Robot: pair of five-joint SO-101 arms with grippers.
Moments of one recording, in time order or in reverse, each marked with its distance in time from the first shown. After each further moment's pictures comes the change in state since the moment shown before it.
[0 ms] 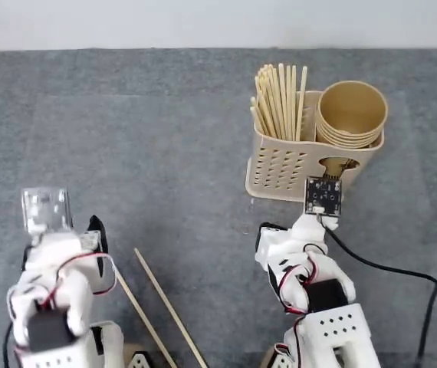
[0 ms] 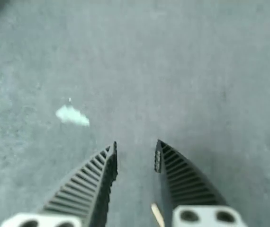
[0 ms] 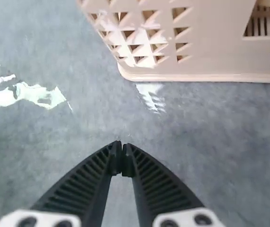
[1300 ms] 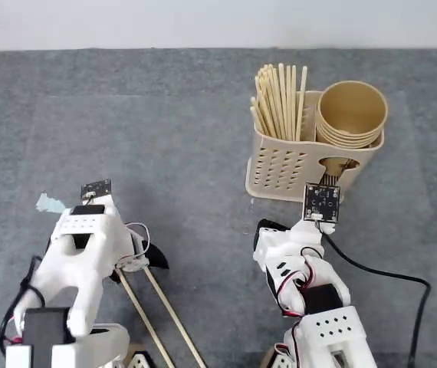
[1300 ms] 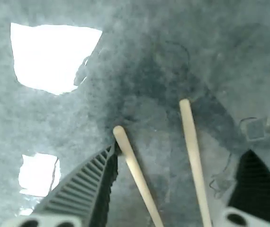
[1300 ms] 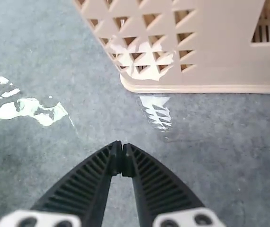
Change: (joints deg) left arm 10.5 75.3 -12.7 -5.3 21.1; right arm 0.0 0.0 5.8 -9.8 0.0
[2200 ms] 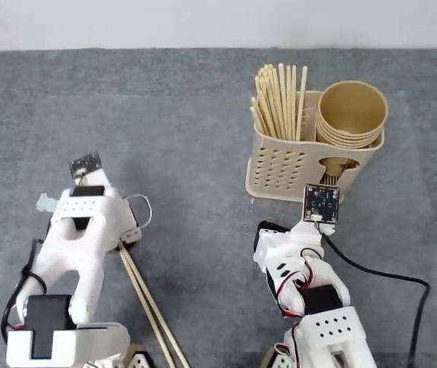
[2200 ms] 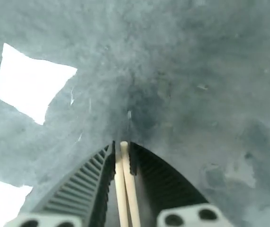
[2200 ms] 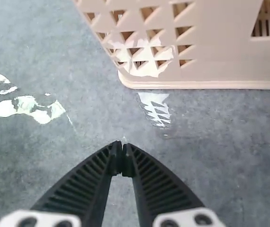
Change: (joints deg) left arm 0.2 1.8 -12.6 1.0 8.9; right arm 0.0 0.0 0.7 0.0 0.0
